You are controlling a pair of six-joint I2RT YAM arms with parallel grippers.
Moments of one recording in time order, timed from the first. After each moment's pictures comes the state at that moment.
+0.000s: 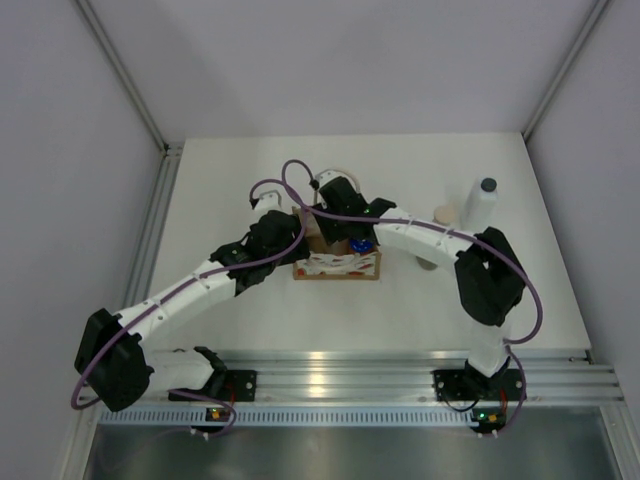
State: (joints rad) left arm -0.69 1.23 0.89 -0.37 -0.37 -0.73; right arm 0.80 1.87 1.47 -0.41 0.19 0.16
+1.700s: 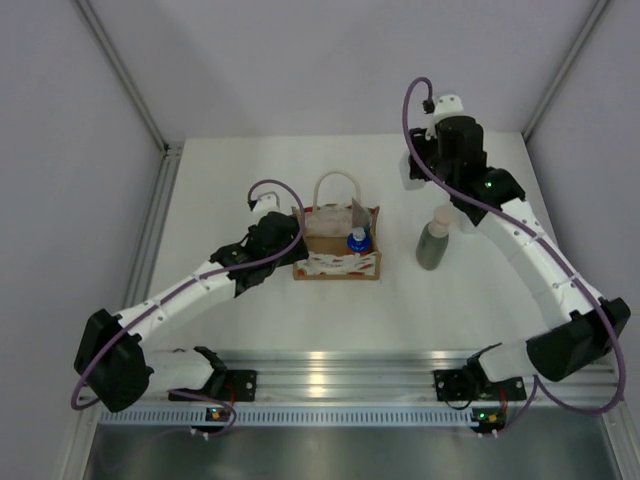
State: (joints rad) left arm -0.69 1.23 0.88 -0.37 -0.39 -0.75; right arm 0.46 1.37 1.52 -0.53 0.27 0.07
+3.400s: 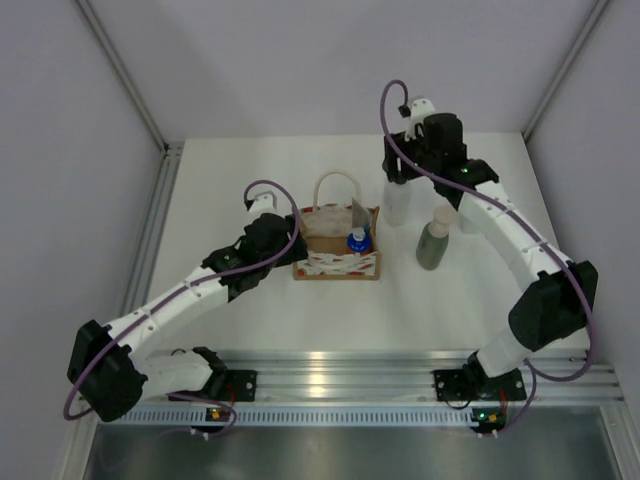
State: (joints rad) left arm -0.69 1.16 0.87 -0.37 -0.36 -0.72; right arm 0.36 1.59 1.48 -0.37 -0.03 0.00
